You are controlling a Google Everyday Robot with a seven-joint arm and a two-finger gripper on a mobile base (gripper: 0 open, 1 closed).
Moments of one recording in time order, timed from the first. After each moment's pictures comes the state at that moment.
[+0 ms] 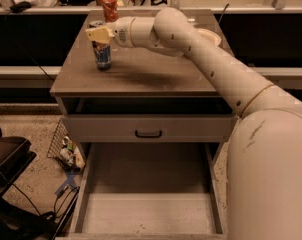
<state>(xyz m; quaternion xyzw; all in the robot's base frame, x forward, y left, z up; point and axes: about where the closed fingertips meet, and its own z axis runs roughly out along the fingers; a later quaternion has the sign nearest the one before) 0.786 0.157 0.919 -0.35 0.67 0.39 0.52</state>
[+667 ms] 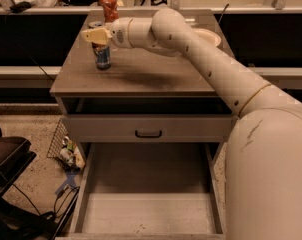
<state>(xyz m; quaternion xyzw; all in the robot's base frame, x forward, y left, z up) 0.785 0.163 0.917 -0.35 0.67 0.39 0.52</state>
